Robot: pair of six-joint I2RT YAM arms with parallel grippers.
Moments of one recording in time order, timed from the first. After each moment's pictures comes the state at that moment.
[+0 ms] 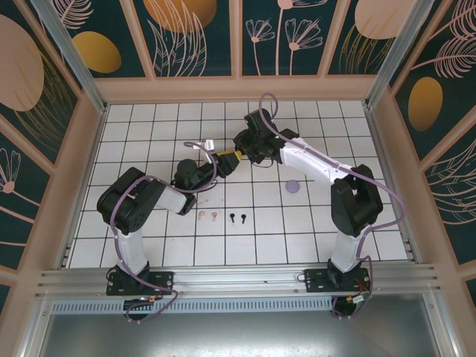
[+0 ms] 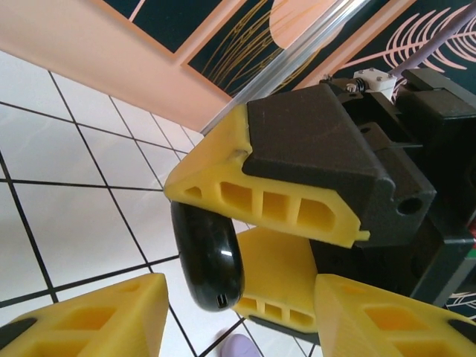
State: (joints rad) left arm -0.55 1.91 0.68 1.30 0.36 -0.86; right arm 0.64 1.82 1.47 -0.47 -0.04 1.26
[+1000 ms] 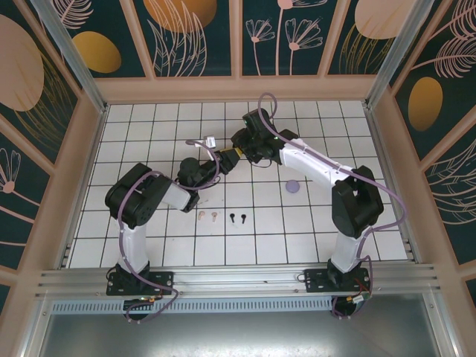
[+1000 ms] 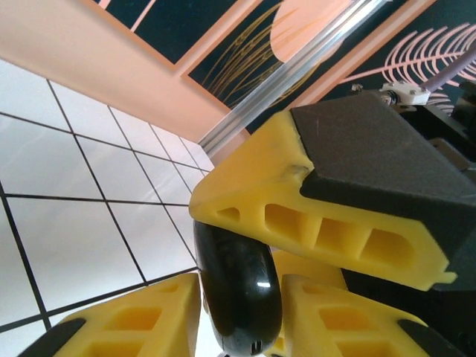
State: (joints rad) left arm -0.55 1.99 0.74 1.37 0.34 -0.90; right arm 0.66 1.80 1.47 -0.45 -0.03 1.28
